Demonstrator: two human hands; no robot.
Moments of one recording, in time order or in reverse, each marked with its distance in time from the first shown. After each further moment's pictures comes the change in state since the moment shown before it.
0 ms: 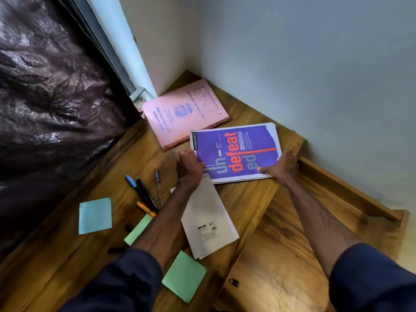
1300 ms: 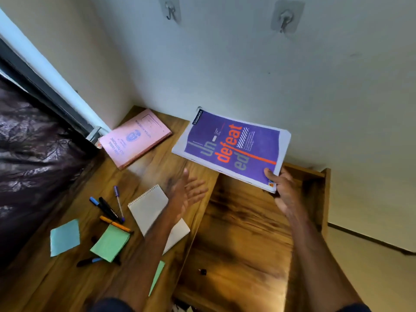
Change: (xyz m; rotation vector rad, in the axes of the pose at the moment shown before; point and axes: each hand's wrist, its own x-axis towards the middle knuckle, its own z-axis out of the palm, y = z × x) left_hand -0.196 0.091 0.008 -1.122 -0.653 -0.152; right_hand -0.110 0.210 -0.114 1.467 -0.170 -0.064
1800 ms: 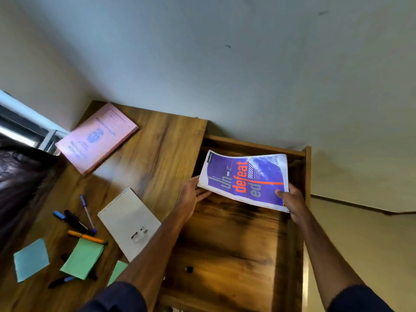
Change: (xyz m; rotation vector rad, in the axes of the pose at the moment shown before) left_hand 0.069 -0.073 0.081 0.123 0.109 -0.108; right_hand 0.028 0.072 -0.156 -0.389 0.317 0.196
